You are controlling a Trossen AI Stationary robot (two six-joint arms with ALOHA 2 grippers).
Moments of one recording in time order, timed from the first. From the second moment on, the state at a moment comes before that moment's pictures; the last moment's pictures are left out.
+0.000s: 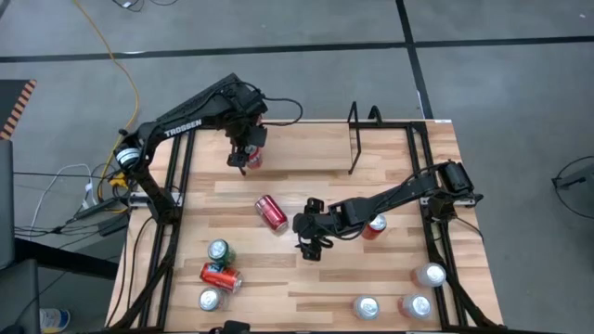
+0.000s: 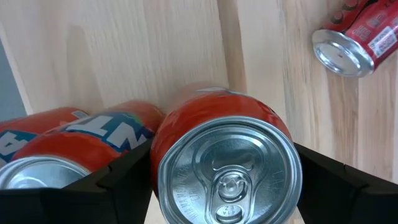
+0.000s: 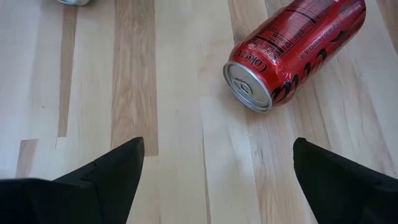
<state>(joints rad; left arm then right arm) 0.63 1.68 1.49 -1.12 0.08 0.76 0.25 1.85 1.31 -0.36 0.18 0.29</state>
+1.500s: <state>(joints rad) 0.64 1.69 1.47 -1.11 0.00 0.68 0.26 1.85 1.31 -0.37 0.18 0.29</state>
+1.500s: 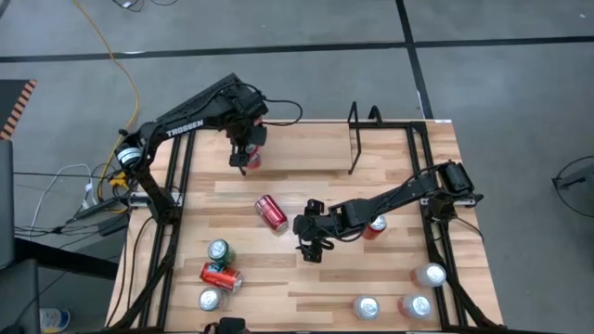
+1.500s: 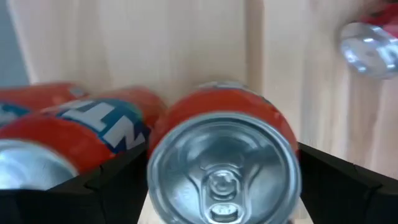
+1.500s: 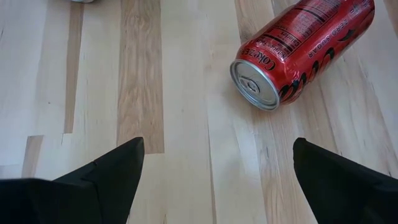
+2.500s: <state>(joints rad) 0.63 1.65 1.47 -1.12 -0.04 0.62 0.26 1.85 1.31 -0.37 0.18 0.29</state>
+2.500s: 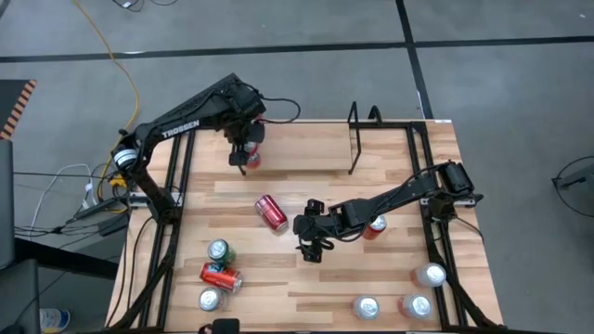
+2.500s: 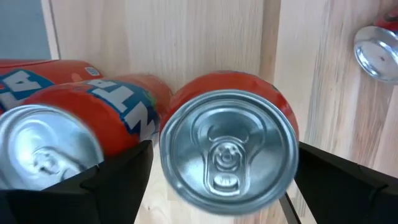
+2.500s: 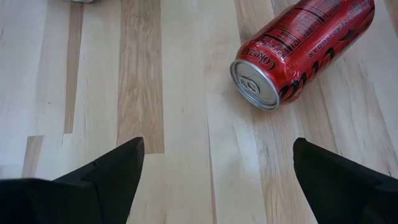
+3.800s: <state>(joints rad) -0.19 1.18 1.47 -1.08 -0.21 -0.11 0.25 1.85 1.31 -0.13 0.24 0.29</state>
